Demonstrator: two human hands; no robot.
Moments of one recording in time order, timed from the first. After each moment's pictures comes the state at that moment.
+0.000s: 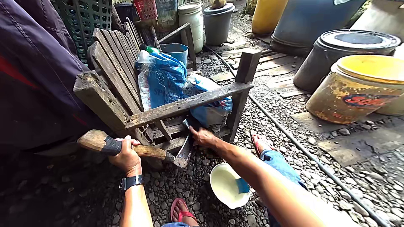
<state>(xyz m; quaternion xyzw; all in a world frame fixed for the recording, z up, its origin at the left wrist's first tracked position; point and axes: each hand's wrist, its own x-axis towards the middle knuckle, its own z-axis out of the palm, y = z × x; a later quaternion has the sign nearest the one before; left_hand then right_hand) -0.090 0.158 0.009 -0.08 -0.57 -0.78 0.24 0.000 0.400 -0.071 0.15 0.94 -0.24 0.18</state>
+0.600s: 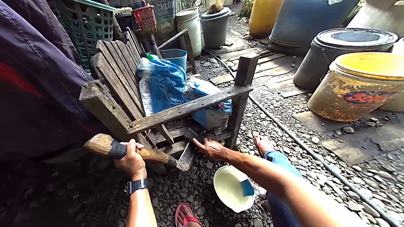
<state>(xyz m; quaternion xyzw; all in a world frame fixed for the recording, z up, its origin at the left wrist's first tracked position) -0.082 0.162 0.015 -0.09 -0.59 -0.77 0.25 0.035 0.396 -0.089 0.08 0.96 -0.21 0.18</state>
